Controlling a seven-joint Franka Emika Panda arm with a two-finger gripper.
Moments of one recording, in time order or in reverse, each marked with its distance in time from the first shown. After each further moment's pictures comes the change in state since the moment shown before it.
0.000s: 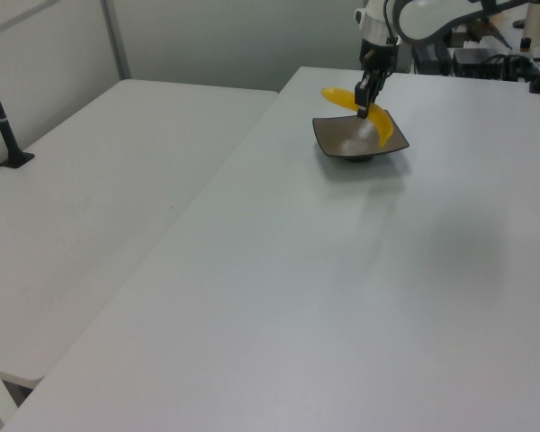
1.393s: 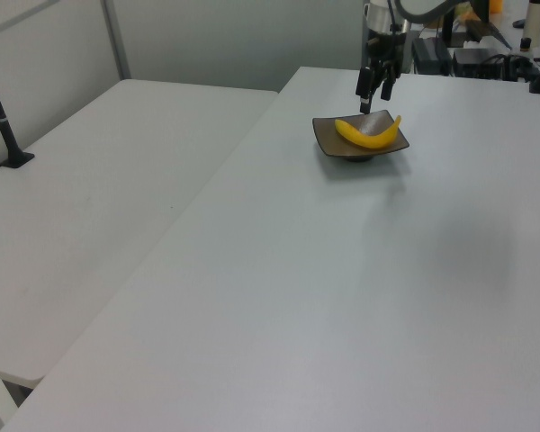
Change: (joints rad) arm -0.010 -0.040 0.042 0.050 0.099 -0.212 0.067
